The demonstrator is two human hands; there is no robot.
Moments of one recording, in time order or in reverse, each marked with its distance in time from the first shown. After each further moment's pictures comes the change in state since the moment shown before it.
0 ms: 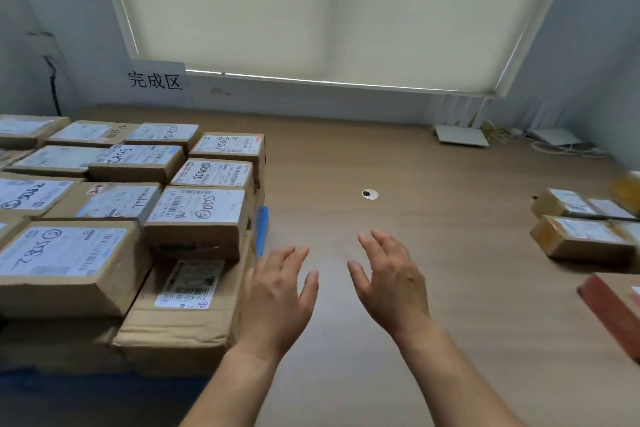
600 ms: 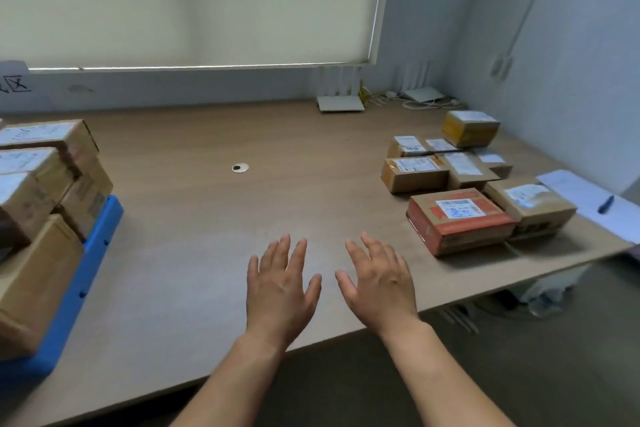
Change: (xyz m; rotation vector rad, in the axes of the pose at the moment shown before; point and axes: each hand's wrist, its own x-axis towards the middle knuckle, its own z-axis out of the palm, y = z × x) left_hand -0.097 0.270 0.122 0.177 -0.351 0.111; right_hand -0.158 0.241 -0.124 -0.296 0.023 0.150
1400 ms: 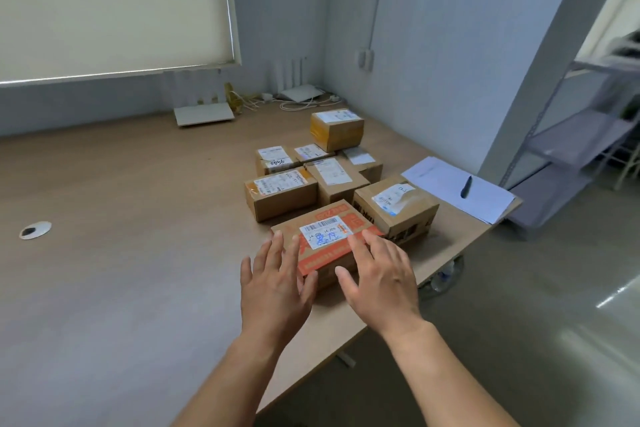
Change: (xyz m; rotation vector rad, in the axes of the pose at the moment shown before) left_hand 0.138 0.242 0.104 -0.063 -0.073 0.255; right_hand 0.037 0.276 0.004 -0.134 0.014 0.289
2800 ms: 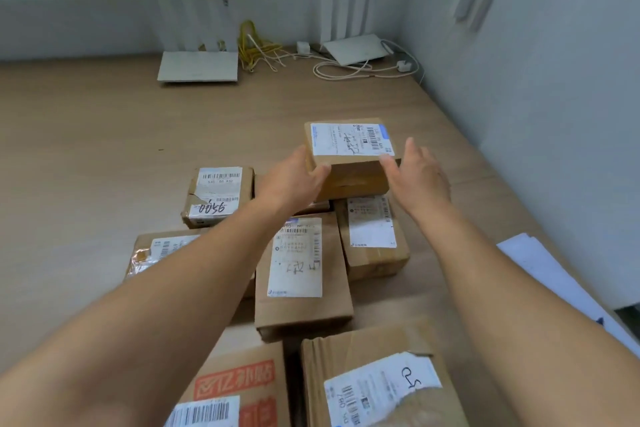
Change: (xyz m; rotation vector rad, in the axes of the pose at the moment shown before) left_hand 0.486 0.099 0.074 -0.386 -0.095 -0.401; right_hand 0.471 0.205 0.224 0.265 -0.391 0.080
